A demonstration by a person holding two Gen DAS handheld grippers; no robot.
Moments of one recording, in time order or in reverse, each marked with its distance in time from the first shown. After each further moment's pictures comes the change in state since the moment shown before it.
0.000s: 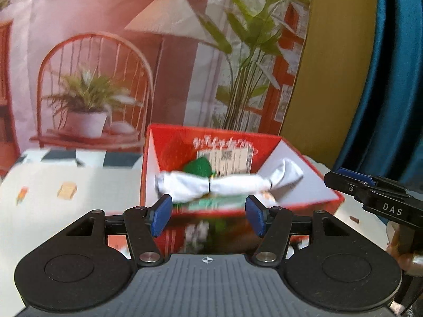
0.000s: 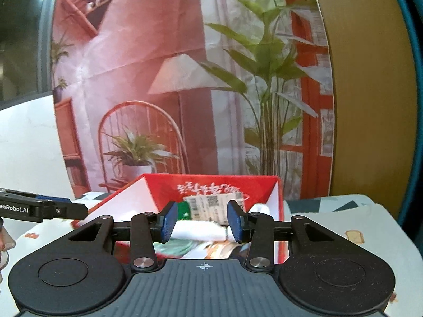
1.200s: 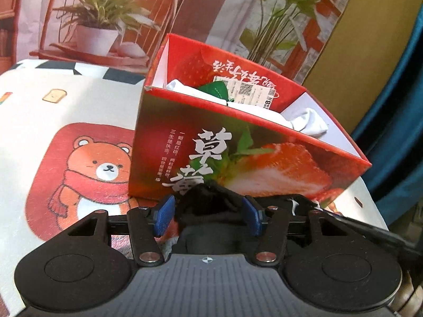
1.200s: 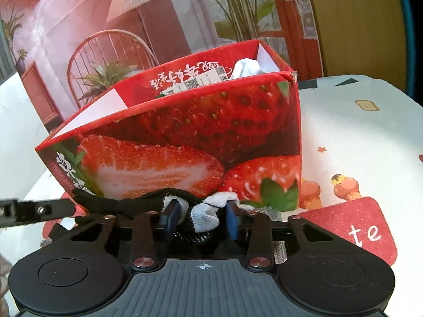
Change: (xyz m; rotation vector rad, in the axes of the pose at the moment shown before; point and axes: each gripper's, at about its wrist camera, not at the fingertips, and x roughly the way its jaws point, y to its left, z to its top) left arm 0.063 0.023 -0.053 -0.208 0.198 -0.038; right arm 0.055 -0.013 -0.099 0.240 0.320 -0.046
